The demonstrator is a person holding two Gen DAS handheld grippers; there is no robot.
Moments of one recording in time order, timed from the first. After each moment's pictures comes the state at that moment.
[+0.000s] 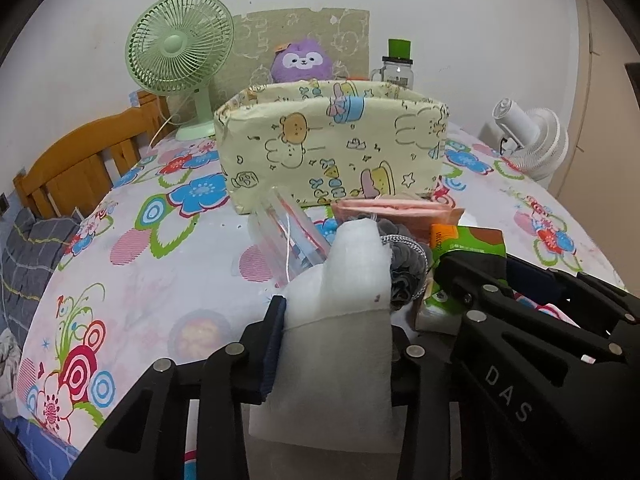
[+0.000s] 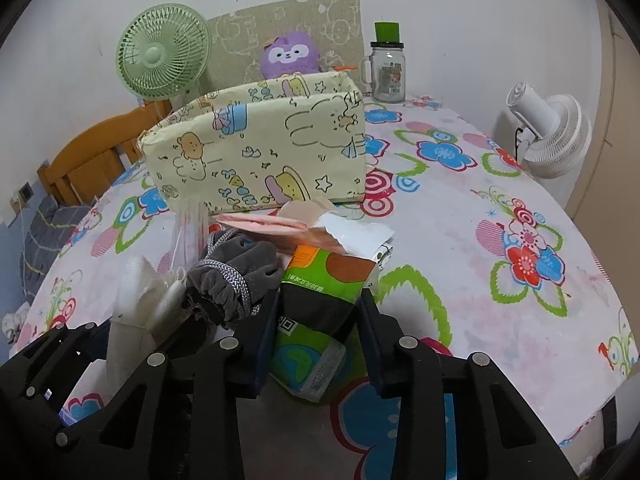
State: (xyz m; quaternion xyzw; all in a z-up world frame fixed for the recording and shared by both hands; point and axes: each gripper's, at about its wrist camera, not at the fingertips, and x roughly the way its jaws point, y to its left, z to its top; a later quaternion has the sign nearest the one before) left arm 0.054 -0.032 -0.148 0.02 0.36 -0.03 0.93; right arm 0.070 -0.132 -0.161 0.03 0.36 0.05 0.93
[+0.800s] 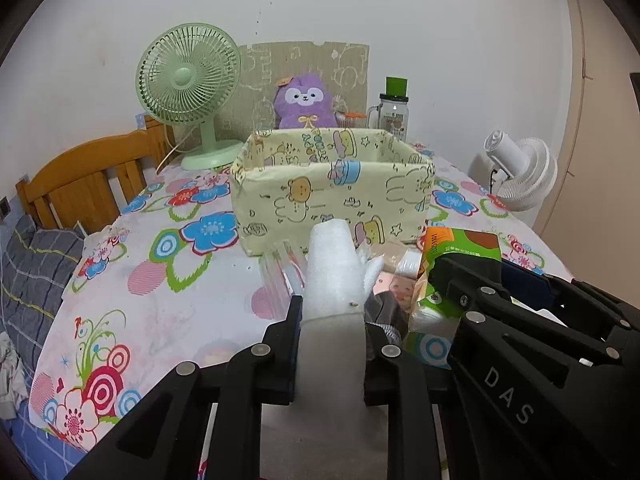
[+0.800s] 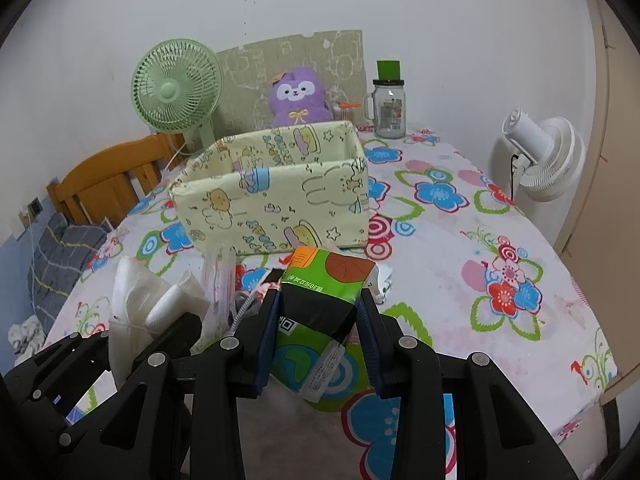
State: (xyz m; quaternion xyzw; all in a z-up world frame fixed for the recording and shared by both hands) left arm 0.043 -0.028 -0.107 0.01 0.32 -0.04 0.94; right arm 0.055 -0.128 -0.116 0.04 0.32 0.05 0.95
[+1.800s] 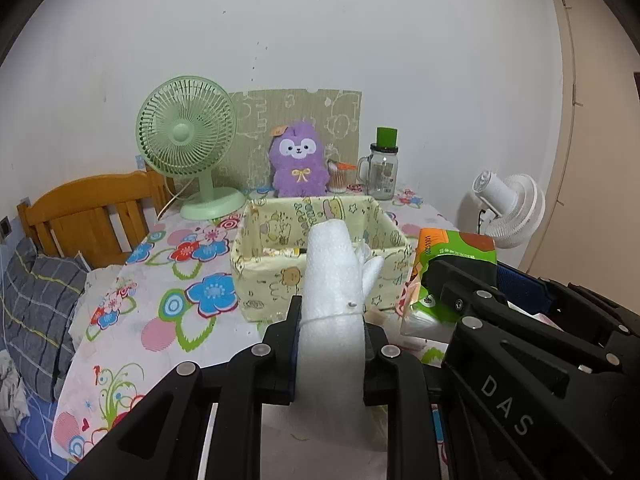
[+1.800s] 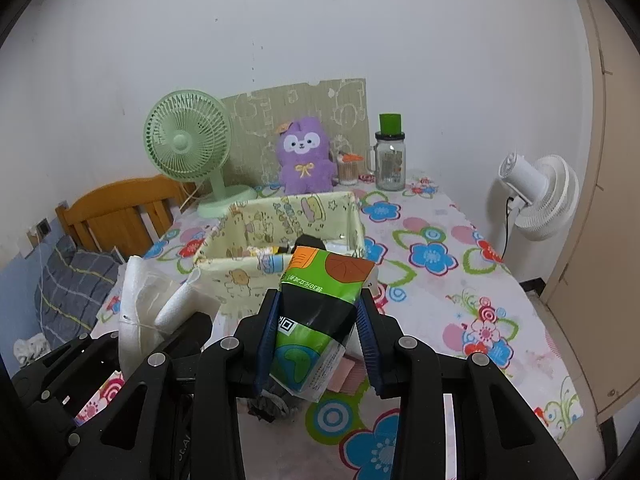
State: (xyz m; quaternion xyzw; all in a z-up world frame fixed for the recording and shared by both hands) left arm 0.045 -0.035 -0.043 0.00 0.27 -0.05 0.96; right arm 0.051 -0.135 -0.047 0.04 0.27 0.06 0.96
